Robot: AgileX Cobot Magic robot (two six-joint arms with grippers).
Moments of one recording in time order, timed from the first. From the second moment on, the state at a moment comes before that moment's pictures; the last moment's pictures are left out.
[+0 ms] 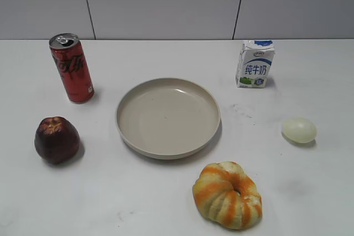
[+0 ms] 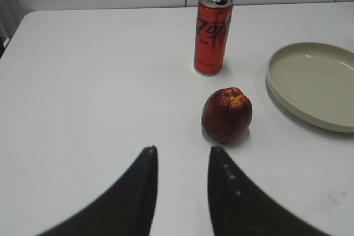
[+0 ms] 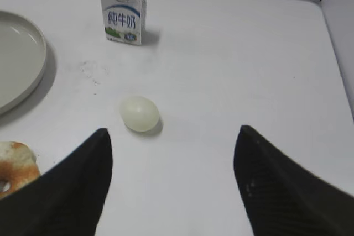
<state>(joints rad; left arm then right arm) -0.12 -0.01 -0.50 -0.14 1.04 0.16 0.12 0.68 -0.61 0.04 0.64 -0.08</state>
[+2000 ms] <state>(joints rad) -0.12 -0.01 -0.50 -0.14 1.04 0.16 0.27 1.93 -1.16 0.15 0.77 -0.56</state>
